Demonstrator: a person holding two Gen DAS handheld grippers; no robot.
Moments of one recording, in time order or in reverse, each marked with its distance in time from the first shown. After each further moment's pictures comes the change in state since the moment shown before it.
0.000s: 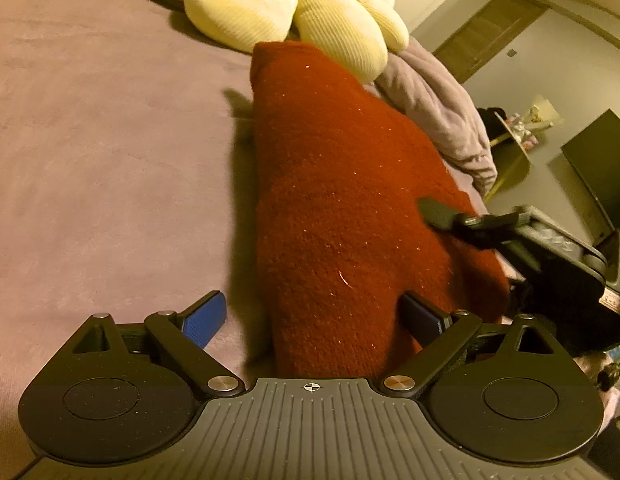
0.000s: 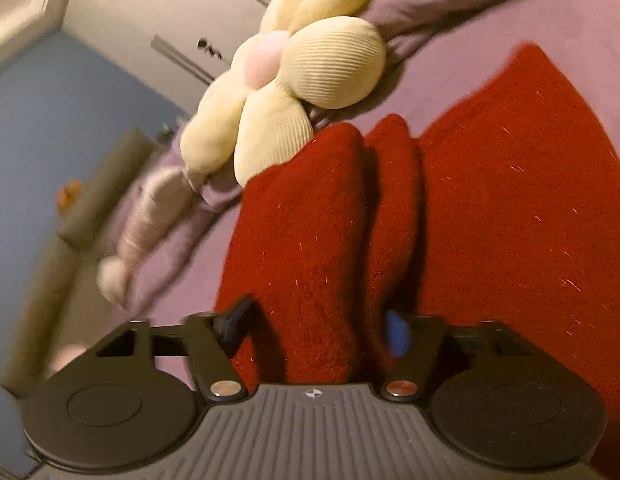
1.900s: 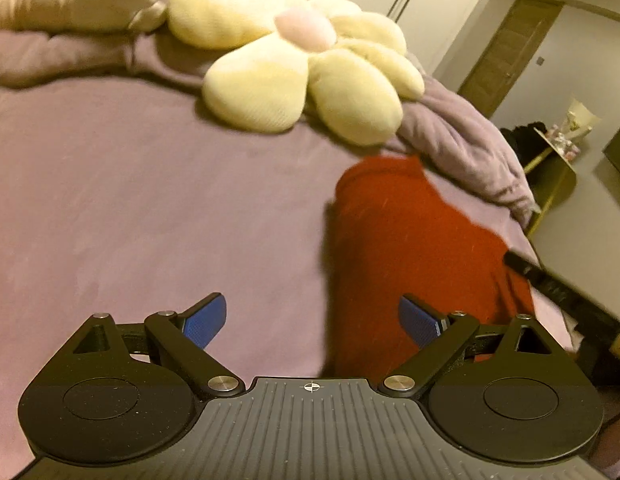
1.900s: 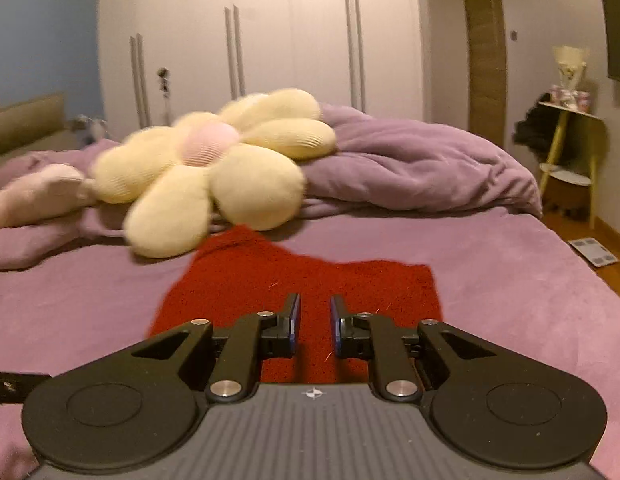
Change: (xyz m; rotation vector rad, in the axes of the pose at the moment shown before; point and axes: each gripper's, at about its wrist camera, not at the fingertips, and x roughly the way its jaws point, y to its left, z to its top) left arm -0.026 -0.056 0.032 0.088 -0.148 0.214; right arm -0.043 0.052 0.008 -0.434 -0.358 -0.534
